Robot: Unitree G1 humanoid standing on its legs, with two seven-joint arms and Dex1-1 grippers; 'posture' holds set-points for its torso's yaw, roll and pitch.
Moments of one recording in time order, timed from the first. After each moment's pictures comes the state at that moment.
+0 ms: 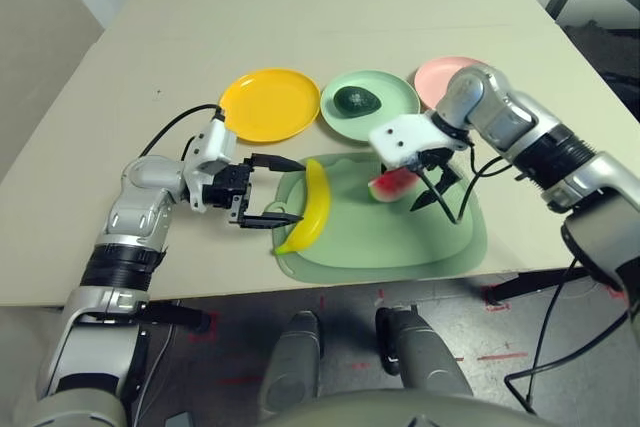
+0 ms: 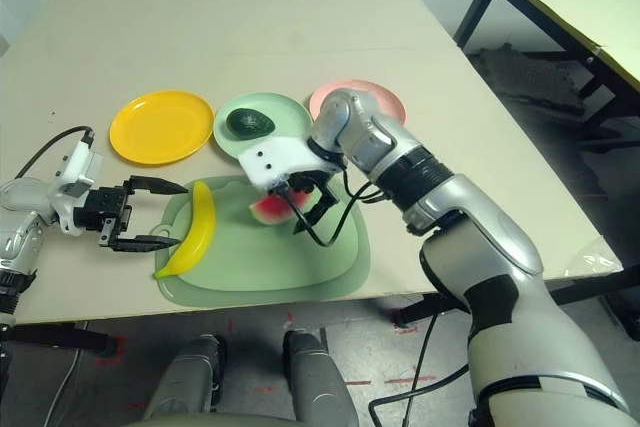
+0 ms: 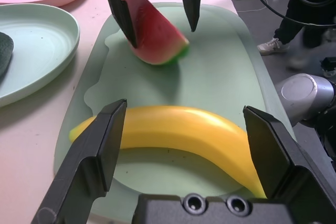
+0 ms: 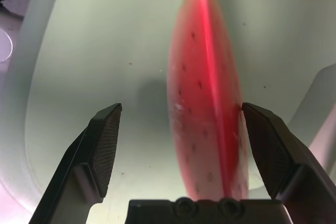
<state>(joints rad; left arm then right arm) -0.47 0.69 -0.02 0.32 -0.40 -0.05 -1.57 -1.17 -0.52 0.80 0.57 -0.08 0.01 1.61</state>
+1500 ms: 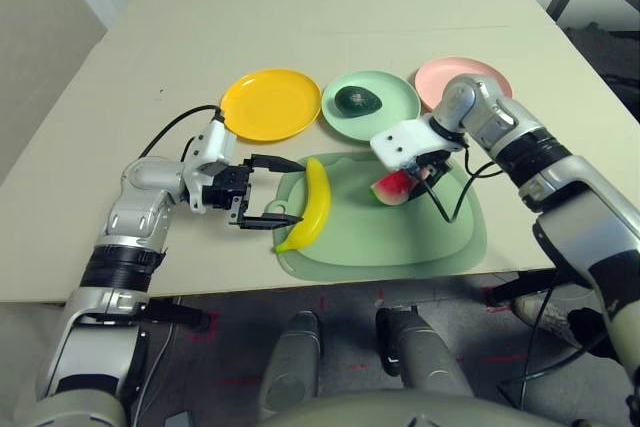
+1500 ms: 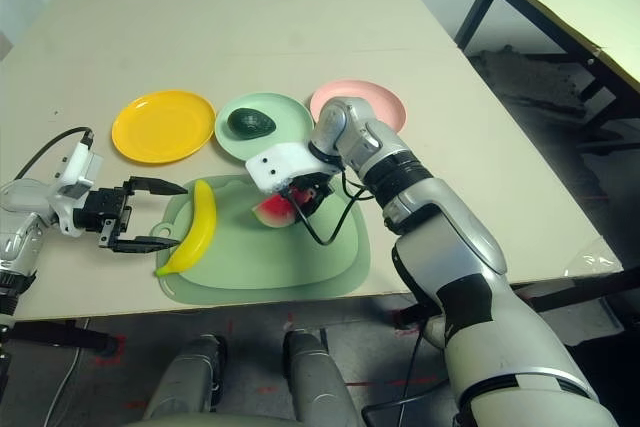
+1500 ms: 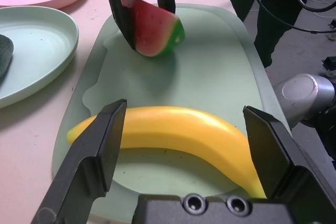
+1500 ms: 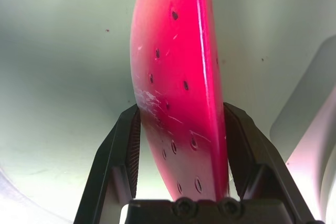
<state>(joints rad) -0.46 0.69 -0.02 0.32 -0.40 -0.06 -1.56 -1.18 -0.46 0.68 0.78 -0.22 -0.17 1.61</state>
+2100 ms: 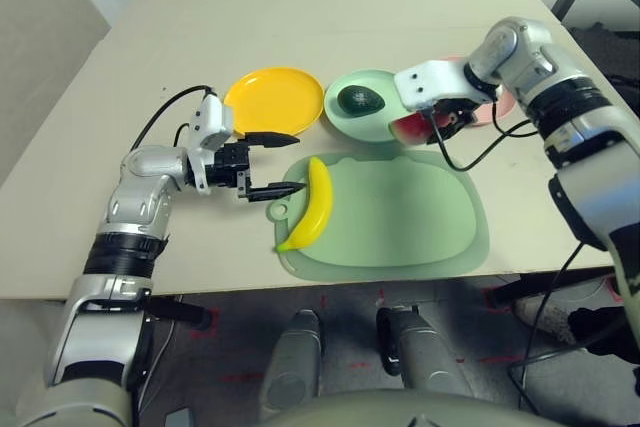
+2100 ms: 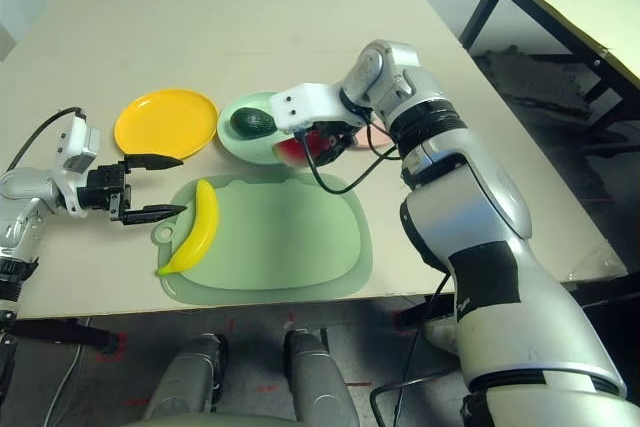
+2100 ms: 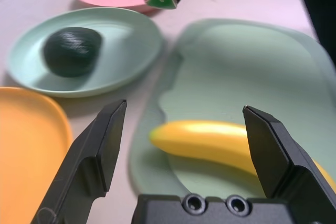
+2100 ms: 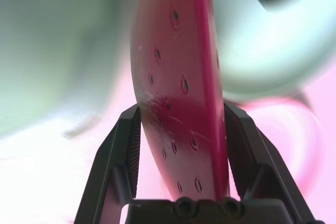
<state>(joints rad) -0.55 0.65 0.01 0.35 -0.38 0.08 -1.27 -1.44 -0.47 0.65 1.27 -0.46 -0.26 1.11</state>
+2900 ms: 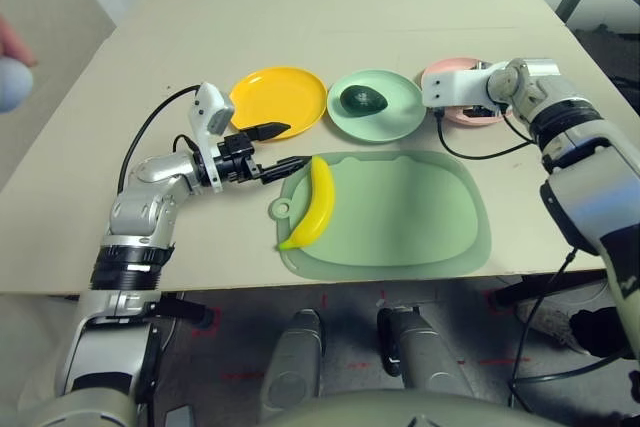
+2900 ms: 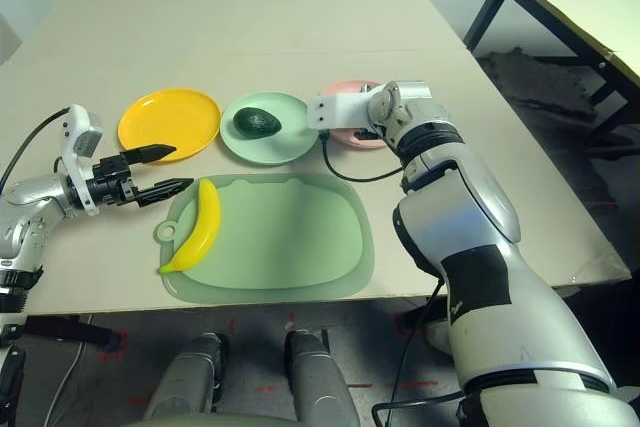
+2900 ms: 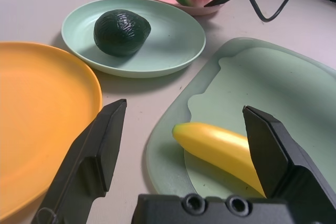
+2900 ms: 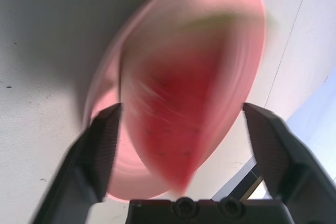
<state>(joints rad) -0.47 0.62 0.07 0.19 -0.42 0.30 -1.10 -1.38 -0.46 0.64 1.39 -0.67 -0.15 0.63</state>
